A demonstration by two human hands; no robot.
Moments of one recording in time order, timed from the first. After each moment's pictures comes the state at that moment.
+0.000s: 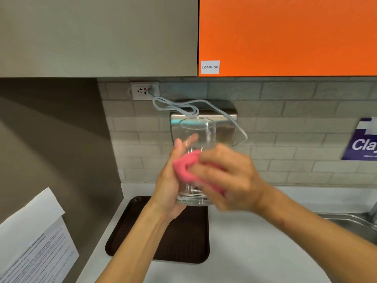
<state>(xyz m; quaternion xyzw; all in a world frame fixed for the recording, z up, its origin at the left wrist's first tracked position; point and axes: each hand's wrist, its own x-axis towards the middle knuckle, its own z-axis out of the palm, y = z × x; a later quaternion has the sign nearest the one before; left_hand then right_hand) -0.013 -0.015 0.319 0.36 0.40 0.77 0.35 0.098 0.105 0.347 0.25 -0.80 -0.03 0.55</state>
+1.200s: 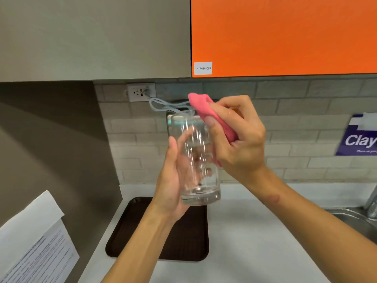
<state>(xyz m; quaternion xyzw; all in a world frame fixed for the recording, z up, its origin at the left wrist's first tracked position) 0.006 -0.015 0.327 0.38 0.34 0.79 0.34 0.091 0.107 0.383 0.07 -0.73 0.10 0.67</state>
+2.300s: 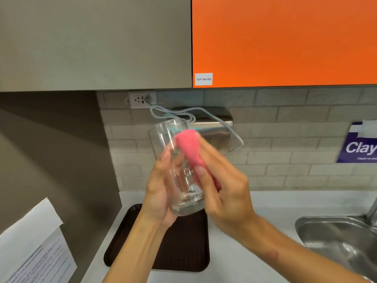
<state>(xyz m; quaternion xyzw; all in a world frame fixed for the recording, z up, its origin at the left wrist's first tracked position) -0.006 -0.030 0.330 0.37 0.29 0.82 0.34 0.099 0.065 0.326 0.08 -0.78 0.24 0.57</state>
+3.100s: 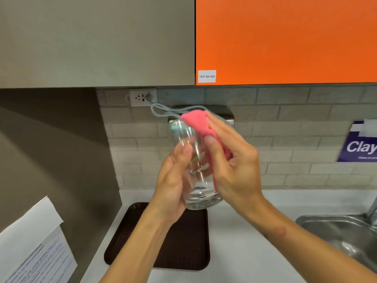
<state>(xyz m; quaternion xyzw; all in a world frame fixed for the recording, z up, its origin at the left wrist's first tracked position) 0.004 -0.022 0.342 0.39 0.37 0.79 0.28 0.095 0.072 0.364 0.02 -0.76 0.33 0.57</state>
